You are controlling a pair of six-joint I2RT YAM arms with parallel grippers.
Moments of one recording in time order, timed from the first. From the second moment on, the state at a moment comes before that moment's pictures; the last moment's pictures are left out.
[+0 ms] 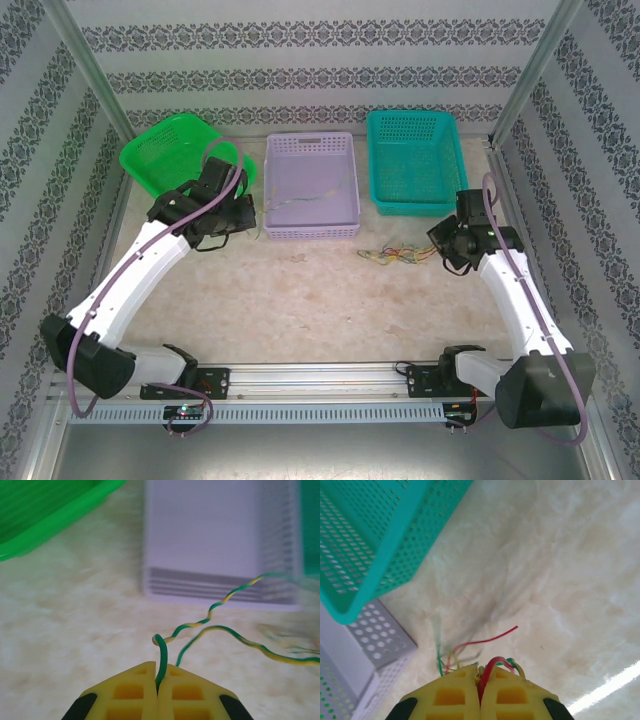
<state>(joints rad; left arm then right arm) -0.44 1.31 1.39 -0.98 -0.06 -0.59 0.02 1.14 0.93 -0.83 -0.08 1.00</state>
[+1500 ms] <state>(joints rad) -0.47 1.60 1.58 -0.75 0.43 -0.83 0.59 1.50 1.42 -0.27 -0.25 0.06</state>
